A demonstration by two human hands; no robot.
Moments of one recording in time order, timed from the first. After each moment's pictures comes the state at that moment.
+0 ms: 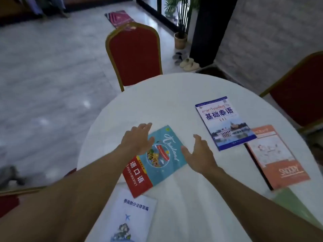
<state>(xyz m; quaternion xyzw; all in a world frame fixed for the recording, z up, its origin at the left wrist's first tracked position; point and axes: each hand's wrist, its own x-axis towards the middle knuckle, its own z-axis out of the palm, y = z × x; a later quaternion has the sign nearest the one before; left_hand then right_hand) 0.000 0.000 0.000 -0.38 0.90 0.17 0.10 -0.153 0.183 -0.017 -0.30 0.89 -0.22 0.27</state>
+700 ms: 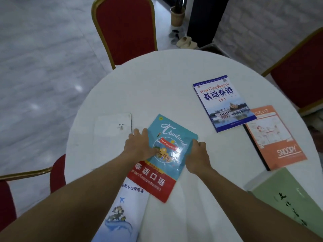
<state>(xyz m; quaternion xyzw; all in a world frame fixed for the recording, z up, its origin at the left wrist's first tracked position) 0.011 0.058 -0.074 -0.45 0.84 0.23 0.18 -0.129 0.222 -0.072 -0.24 0.90 -0.19 0.32</state>
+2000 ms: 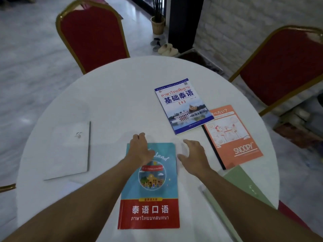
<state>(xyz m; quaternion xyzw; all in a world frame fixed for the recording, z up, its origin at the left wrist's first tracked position) -0.119 0.166 -0.055 -0.47 0.81 0.34 0.09 -0.257 0.322 -0.074 -0.28 0.89 -0.23 0.29</state>
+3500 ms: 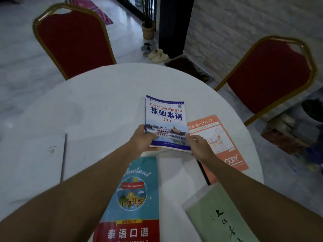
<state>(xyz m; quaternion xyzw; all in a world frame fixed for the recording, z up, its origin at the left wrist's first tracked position) -0.226 0.152 -0.038 -0.50 0.51 0.70 -0.05 -0.368 0.320 -0.064 -0.15 0.81 -0.40 0.40</state>
